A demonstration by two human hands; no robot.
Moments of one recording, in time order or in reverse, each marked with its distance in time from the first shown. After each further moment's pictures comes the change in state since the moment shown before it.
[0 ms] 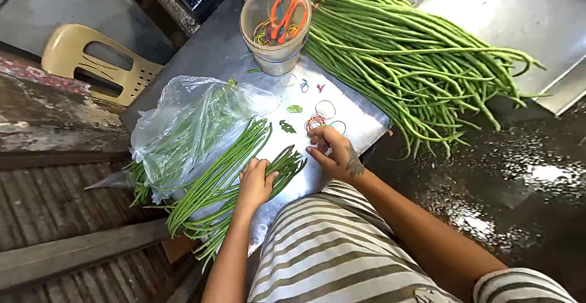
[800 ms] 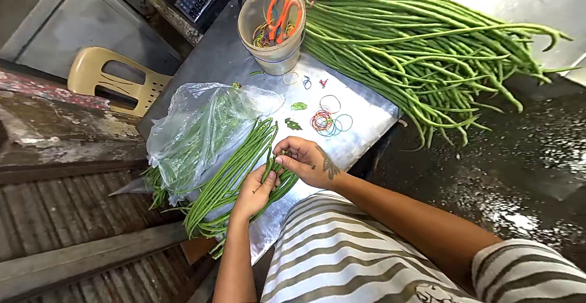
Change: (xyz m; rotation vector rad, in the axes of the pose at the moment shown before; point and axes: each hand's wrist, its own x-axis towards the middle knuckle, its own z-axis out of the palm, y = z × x) left_hand -0.031 -0.010 -0.023 -0.686 -0.008 0.340; right_hand 0.015 -0.077 0.048 0.635 -0.202 0.066
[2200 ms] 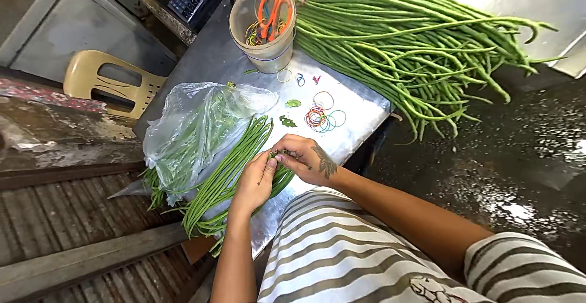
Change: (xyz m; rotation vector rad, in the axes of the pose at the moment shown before) left_hand 0.017 0.043 0.007 0.426 0.037 0.075; right_hand -0.006 0.007 -0.008 -0.270 -0.004 -0.159
